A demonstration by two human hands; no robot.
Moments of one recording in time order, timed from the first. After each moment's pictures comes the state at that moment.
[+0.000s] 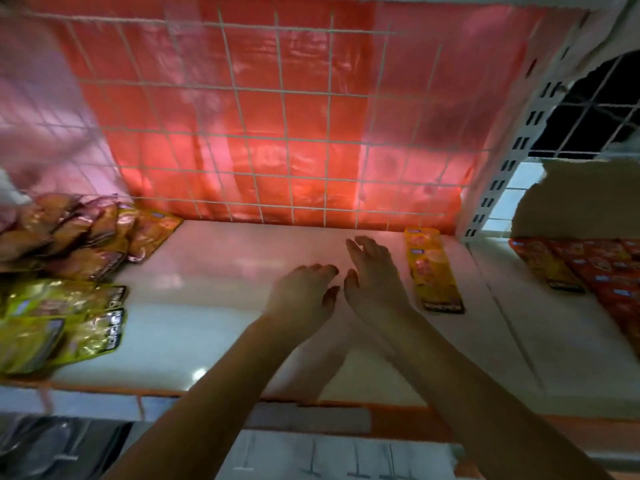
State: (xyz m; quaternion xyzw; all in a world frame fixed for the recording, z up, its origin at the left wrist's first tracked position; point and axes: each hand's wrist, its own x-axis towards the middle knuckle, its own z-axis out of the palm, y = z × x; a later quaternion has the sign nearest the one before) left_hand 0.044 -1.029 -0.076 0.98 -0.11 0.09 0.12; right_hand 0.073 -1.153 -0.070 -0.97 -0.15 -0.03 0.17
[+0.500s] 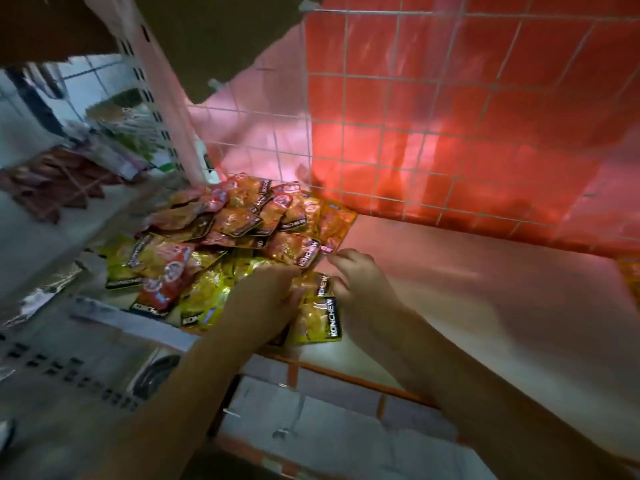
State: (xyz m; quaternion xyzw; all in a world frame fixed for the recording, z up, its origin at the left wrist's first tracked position) left_hand -0.041 -0.725 -0.072 0.99 0.07 0.07 0.14; right_hand 0.037 -0.867 -0.091 -0.92 -0.28 0.03 0.28
